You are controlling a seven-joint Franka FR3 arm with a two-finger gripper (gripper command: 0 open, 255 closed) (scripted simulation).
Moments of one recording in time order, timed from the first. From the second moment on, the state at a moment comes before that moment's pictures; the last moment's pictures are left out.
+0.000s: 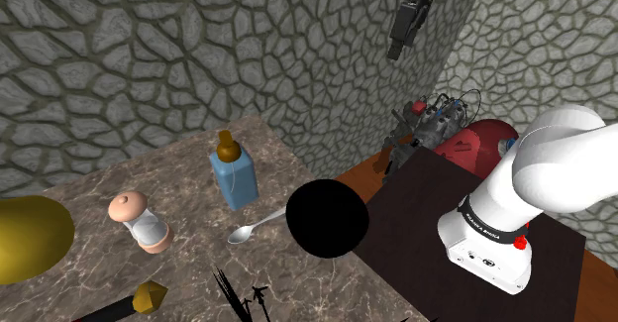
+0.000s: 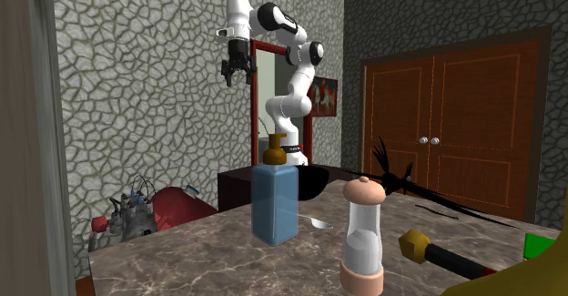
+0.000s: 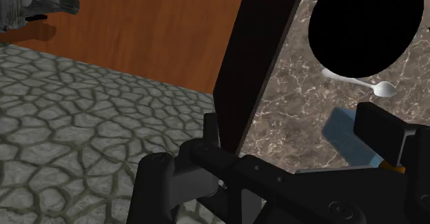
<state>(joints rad) 0.02 -0.74 -0.01 -2.41 0.04 1.71 -0.17</state>
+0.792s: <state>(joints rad) 0.13 -0.48 0.13 -2.42 0.03 1.95 -0.21</state>
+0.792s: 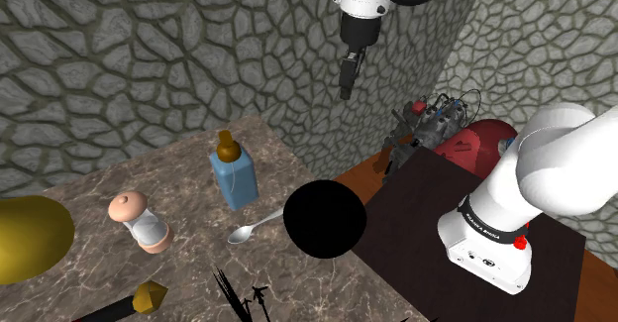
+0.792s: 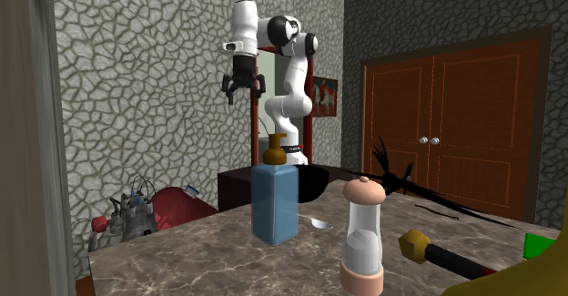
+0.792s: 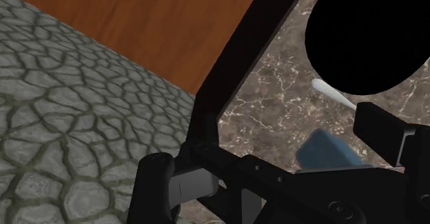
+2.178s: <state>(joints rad) 0.31 0.20 0.36 -2.19 -0.29 2.24 -0.12</state>
